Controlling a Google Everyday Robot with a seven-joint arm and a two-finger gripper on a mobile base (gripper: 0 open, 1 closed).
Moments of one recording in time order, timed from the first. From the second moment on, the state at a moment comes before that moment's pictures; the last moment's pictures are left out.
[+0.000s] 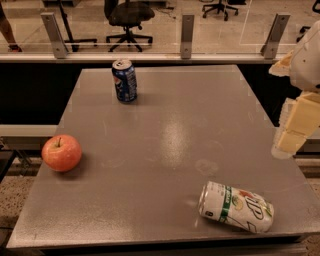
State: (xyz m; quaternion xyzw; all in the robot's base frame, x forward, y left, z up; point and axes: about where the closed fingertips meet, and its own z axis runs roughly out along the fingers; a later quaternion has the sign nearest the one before) arm 0.438 -0.217 0.976 -0.60 0.78 -0.03 0.16
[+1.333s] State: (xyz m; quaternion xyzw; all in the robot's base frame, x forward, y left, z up) arm 0.367 -0.157 0.949 -0.67 0.73 0.02 0.12
